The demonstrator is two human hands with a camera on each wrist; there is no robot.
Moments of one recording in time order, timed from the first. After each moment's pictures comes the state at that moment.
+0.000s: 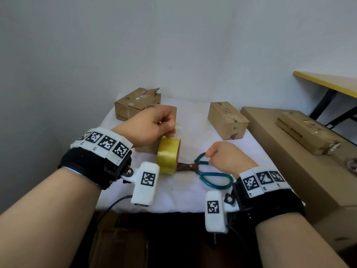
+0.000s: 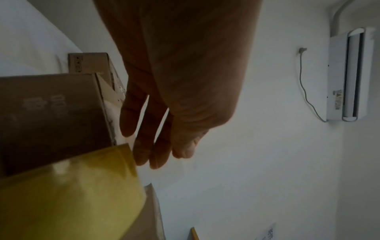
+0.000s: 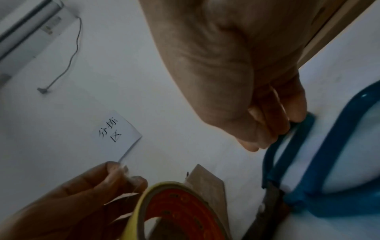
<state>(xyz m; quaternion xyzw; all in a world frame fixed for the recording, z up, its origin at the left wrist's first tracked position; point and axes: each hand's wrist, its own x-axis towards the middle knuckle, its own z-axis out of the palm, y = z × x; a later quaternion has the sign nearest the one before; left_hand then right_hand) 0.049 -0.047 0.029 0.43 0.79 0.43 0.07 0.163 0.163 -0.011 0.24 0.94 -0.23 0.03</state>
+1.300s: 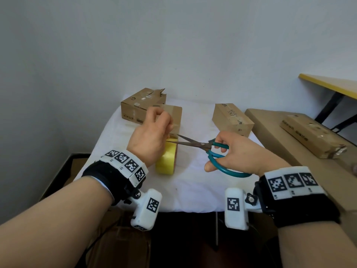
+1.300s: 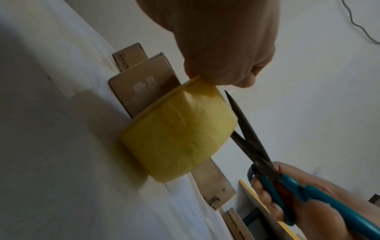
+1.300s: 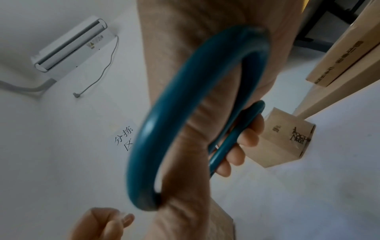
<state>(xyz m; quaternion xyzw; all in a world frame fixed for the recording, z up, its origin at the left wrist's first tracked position) 0.045 -0.045 -0.030 0.39 0.83 0.34 -0.20 0.187 0.163 0.027 0.14 0.96 -0.23 0.02</state>
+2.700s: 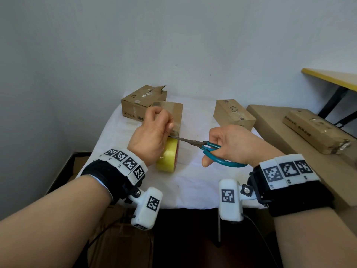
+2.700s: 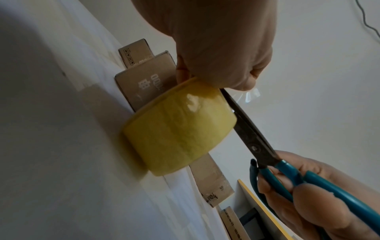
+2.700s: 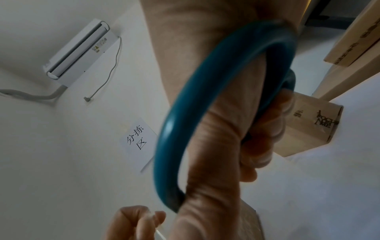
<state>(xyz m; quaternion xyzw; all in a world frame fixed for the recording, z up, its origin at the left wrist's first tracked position) 0.048 -0.047 -0.035 0.38 0.83 0.36 -0.18 0.173 0.150 0.035 0.11 0.97 -0.20 0.04</state>
